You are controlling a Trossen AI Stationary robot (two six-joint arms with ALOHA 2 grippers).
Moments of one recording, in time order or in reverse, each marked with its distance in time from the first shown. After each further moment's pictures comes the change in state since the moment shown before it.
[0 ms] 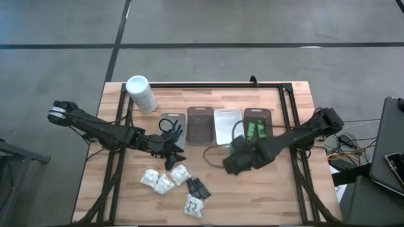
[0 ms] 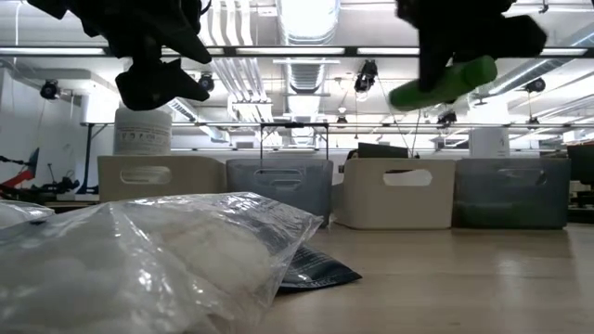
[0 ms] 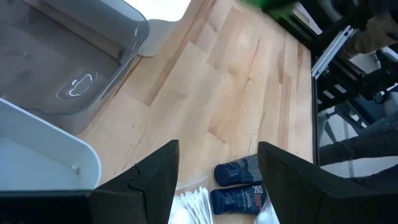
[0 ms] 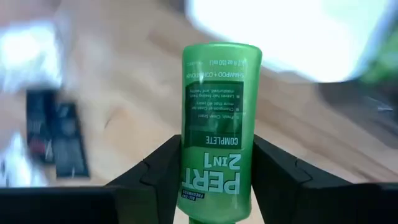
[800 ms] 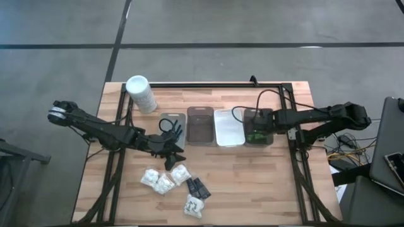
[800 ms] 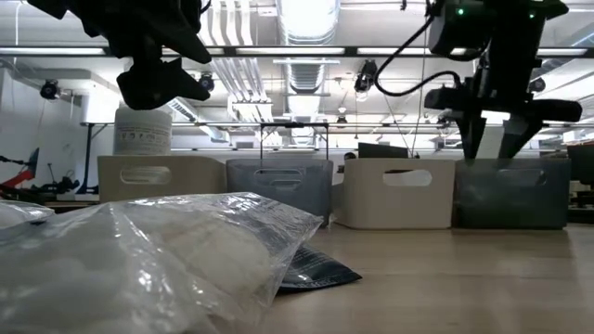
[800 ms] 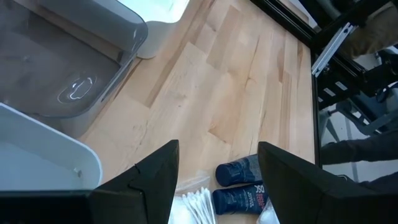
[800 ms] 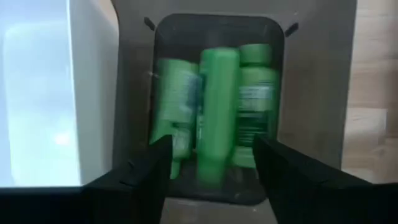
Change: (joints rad) left arm 0.000 0.000 -0.001 0.002 0.000 0.022; right arm -0.467 -0.427 -0.565 0.056 0.002 0.069
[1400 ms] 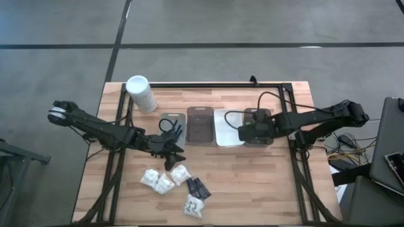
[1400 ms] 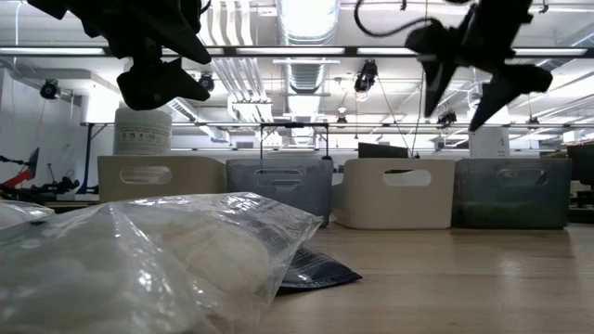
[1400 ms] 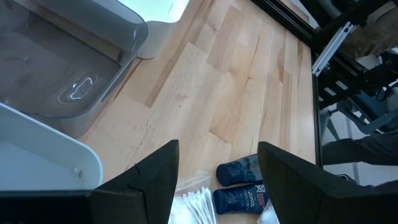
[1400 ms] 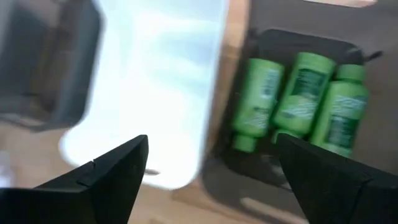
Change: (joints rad) left arm 0.001 0.000 -0.001 0.000 0.000 0.003; right arm 0.165 0.032 0.189 0.010 0.078 -0.062
